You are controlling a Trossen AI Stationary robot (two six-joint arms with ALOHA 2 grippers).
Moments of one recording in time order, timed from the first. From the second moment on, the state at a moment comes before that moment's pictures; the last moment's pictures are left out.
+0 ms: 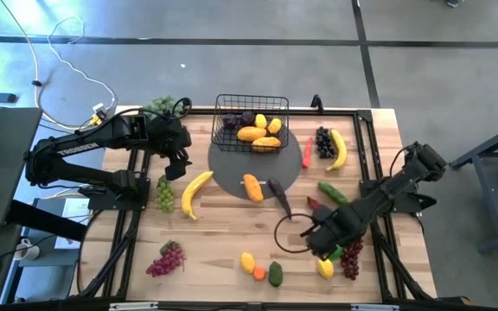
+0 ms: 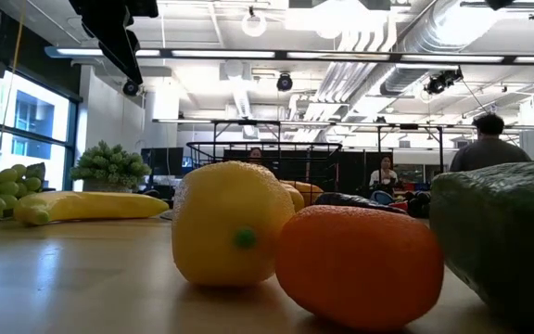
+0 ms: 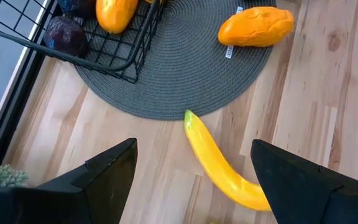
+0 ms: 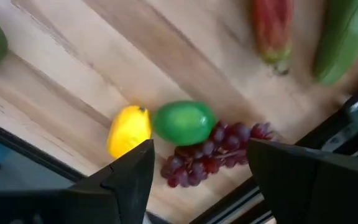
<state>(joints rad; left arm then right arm) 0.40 1.05 1.11 -1.10 -0.04 0.03 0.62 1.60 1.35 -1.35 -0.11 1.42</state>
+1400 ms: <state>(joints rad) 0.40 1.05 1.11 -1.10 -0.04 0.01 0.88 1.77 1.34 -1.04 -0.01 2.20</state>
